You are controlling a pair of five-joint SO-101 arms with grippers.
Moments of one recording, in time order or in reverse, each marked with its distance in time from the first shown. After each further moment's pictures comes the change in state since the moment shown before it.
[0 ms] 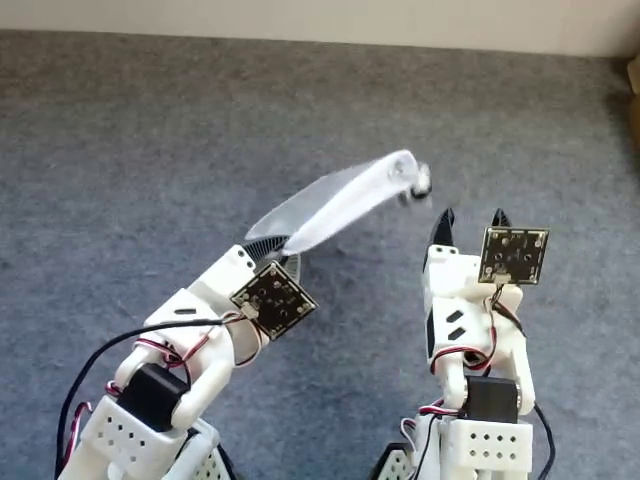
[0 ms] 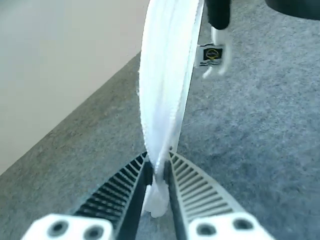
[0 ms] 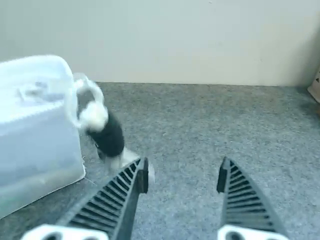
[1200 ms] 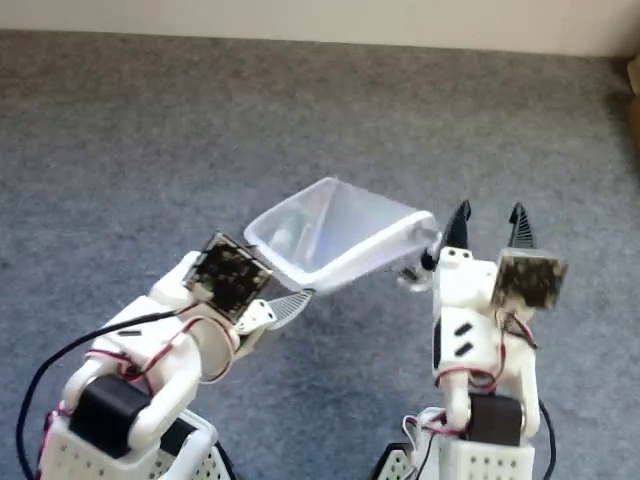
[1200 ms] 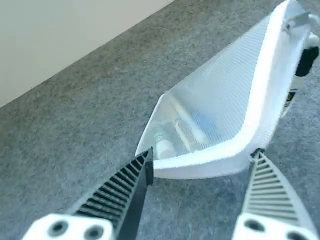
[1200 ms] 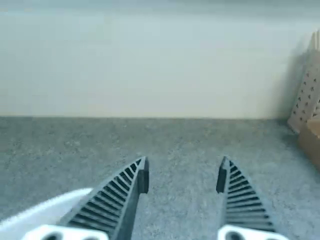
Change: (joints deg) left arm -2.5 0.7 -18.9 24.5 11.3; right arm 1.8 -11.8 0.0 0.3 0.1
